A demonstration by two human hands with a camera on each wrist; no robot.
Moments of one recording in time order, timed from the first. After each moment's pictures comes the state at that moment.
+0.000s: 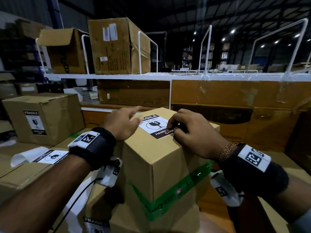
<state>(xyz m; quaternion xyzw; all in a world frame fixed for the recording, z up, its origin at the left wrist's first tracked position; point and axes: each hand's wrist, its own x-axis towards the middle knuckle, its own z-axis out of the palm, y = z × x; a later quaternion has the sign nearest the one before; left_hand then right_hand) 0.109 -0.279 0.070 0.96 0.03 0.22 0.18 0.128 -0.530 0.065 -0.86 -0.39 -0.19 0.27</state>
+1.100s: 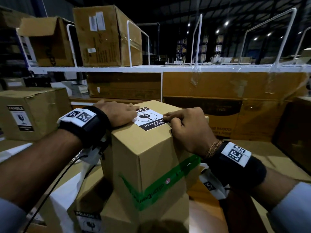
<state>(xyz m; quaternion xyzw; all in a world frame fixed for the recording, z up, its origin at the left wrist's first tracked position) 0.126 -0.292 0.097 1.00 0.04 0.01 -0.08 0.125 -0.536 0.045 -0.83 -0.32 -0.25 0.37</state>
